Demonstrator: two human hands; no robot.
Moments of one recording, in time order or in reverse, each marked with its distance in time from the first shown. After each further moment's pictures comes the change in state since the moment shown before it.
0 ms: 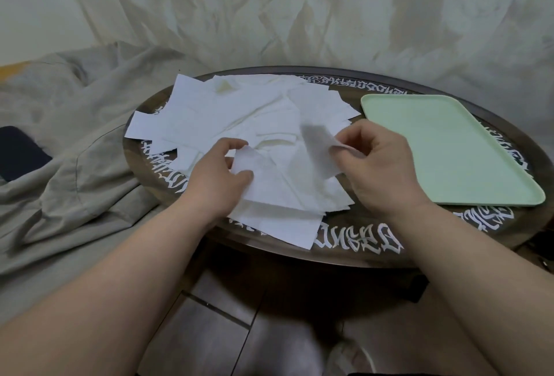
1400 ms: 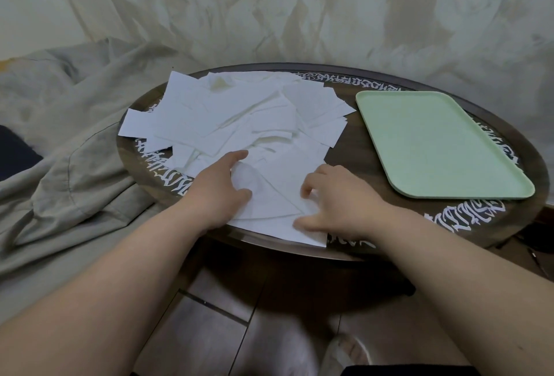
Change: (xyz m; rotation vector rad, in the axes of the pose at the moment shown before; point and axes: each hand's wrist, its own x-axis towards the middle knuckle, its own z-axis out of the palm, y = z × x) left_hand 0.001 -0.016 -0.002 0.258 -0.180 0.006; right_hand -0.016 0.011 0.017 -0.746 -0.661 -0.010
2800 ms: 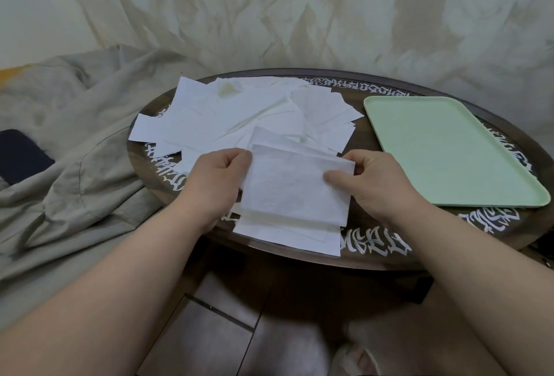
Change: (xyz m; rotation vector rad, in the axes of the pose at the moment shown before) left_hand -0.003 0.011 -0.008 -0.586 0.114 0.019; right_hand 0.001 0.014 -0.016 0.795 0.318 0.184
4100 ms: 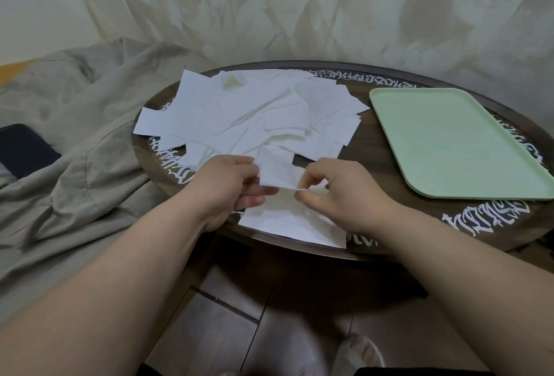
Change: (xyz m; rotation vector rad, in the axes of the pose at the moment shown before) left_hand -0.009 0.013 0.003 -0.184 -0.117 -0.314; right_hand -0.011 -0.010 0.032 -0.451 -0.208 -0.357
